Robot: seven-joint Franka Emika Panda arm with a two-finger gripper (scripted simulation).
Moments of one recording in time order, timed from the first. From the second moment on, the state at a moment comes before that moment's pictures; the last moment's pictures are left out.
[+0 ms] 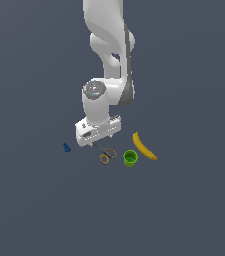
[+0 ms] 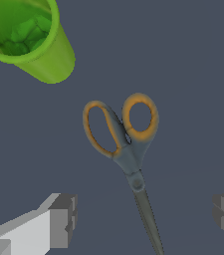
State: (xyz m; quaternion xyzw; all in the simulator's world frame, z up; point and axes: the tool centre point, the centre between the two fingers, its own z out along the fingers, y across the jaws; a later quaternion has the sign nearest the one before) arm -0.032 -0.053 0.091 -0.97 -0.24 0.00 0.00
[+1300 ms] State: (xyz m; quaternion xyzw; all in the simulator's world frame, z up) arm -0.047 -0.057 0.022 -0.96 -0.28 0.00 0.00
